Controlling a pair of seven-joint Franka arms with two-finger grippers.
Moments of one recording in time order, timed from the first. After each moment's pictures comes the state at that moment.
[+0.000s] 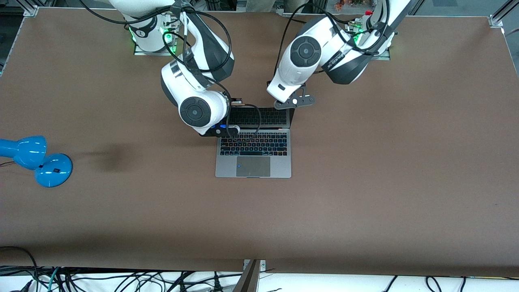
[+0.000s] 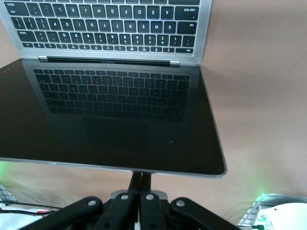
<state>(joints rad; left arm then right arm) -0.07 0.38 -0.74 -1.82 -0.03 1.95 -0.97 0.59 0.56 0.01 -1.40 0.34 1.55 0.51</state>
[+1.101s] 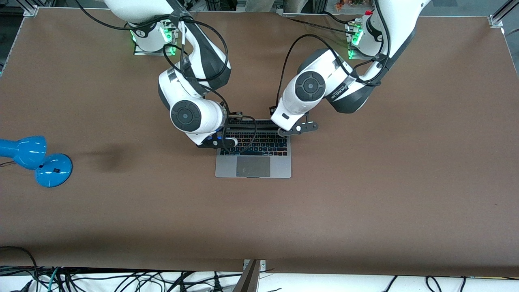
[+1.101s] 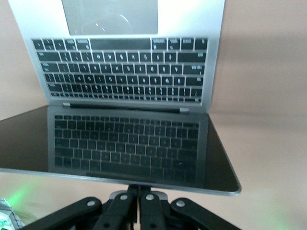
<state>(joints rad) -0.09 0.56 -0.68 -1.65 0.07 1.94 -0.97 0.57 0.59 0.00 -1.40 0.34 1.72 0.46</state>
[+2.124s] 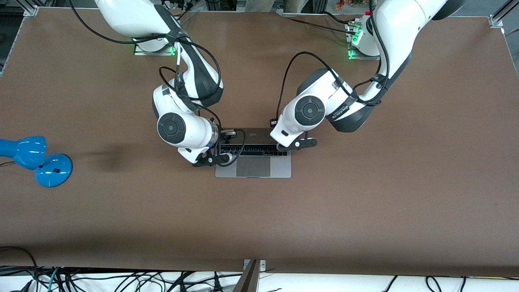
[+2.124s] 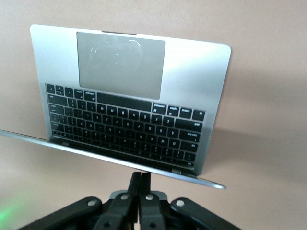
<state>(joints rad) -0.11 0.70 -0.66 -1.46 0.13 1.85 -0.90 0.53 0.65 -0.02 -1.40 0.34 1.90 0.25</state>
